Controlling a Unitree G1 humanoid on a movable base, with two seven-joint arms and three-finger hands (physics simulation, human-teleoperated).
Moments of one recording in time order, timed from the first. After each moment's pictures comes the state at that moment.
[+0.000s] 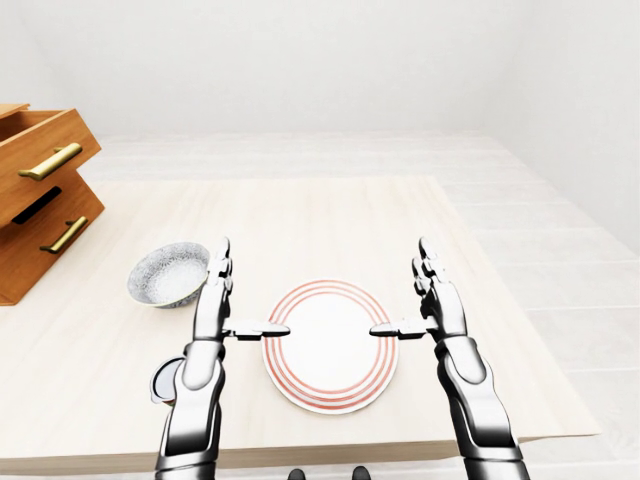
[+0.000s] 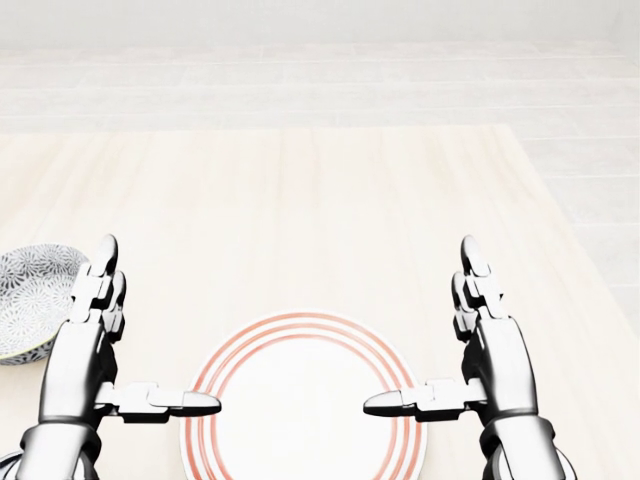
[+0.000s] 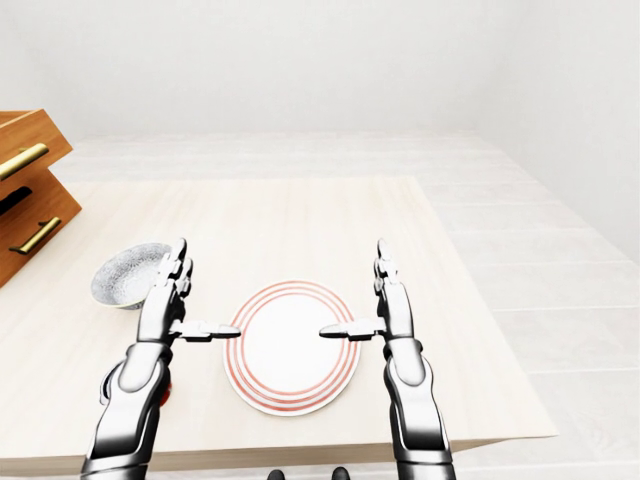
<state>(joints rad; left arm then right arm) -0.01 0.07 0.10 -0.11 0.11 0.06 -0.08 0.02 -0.02 -0.04 -0.13 -0.02 0.09 0.06</state>
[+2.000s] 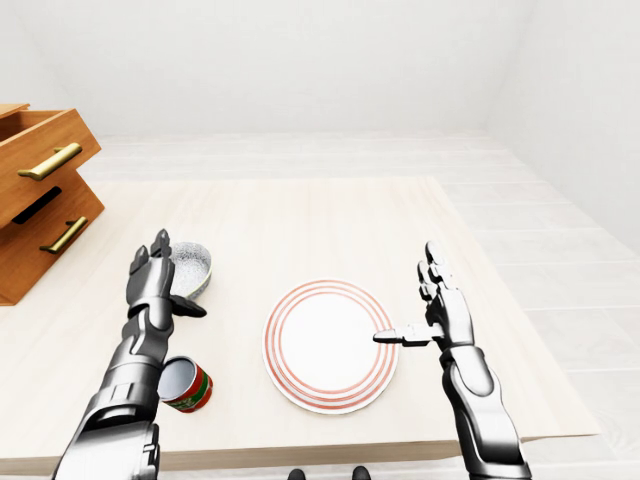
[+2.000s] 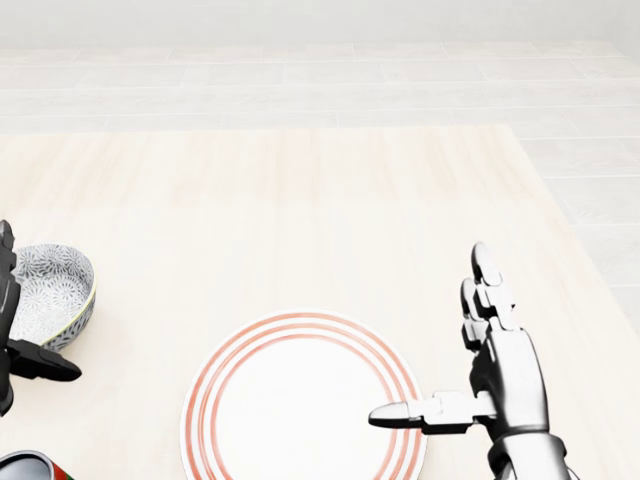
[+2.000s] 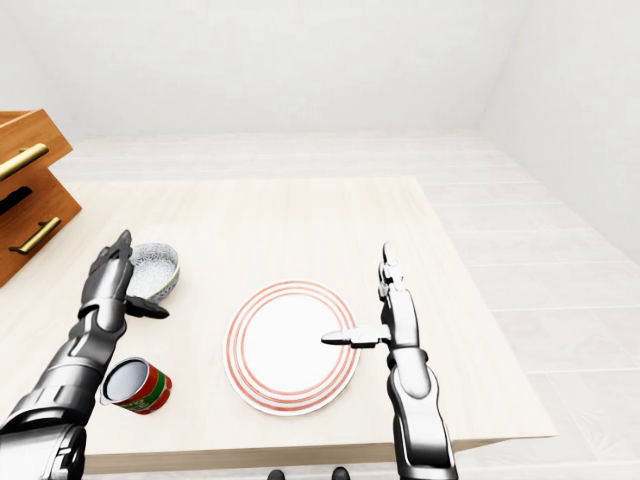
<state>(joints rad) -0.54 0.48 0.13 0.94 0.67 -0.09 0.24 0.08 -0.02 -0.04 -0.21 -0.02 0.09 0.05</state>
